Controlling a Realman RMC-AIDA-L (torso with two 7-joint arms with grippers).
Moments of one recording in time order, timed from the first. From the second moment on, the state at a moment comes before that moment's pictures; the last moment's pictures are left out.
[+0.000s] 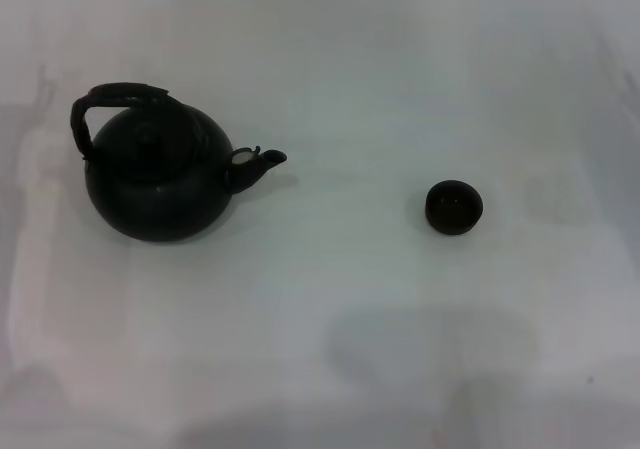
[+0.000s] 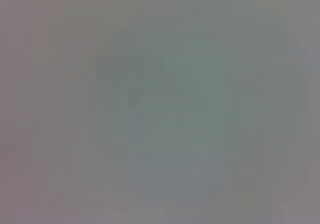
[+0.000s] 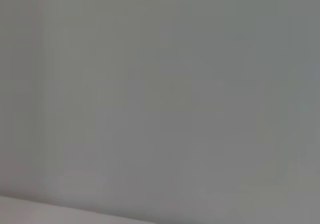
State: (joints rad) left arm -0.49 -2.09 0.71 -0.05 0.49 1.24 -0.23; right arm 0.41 2.01 -0.51 -0.11 2.03 1.04 -2.76
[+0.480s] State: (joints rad) left arm -0.48 -2.09 0.72 -0.06 0.50 1.28 -0.35; right arm 0.40 2.00 -0.52 -0.15 2.01 1.13 -2.60
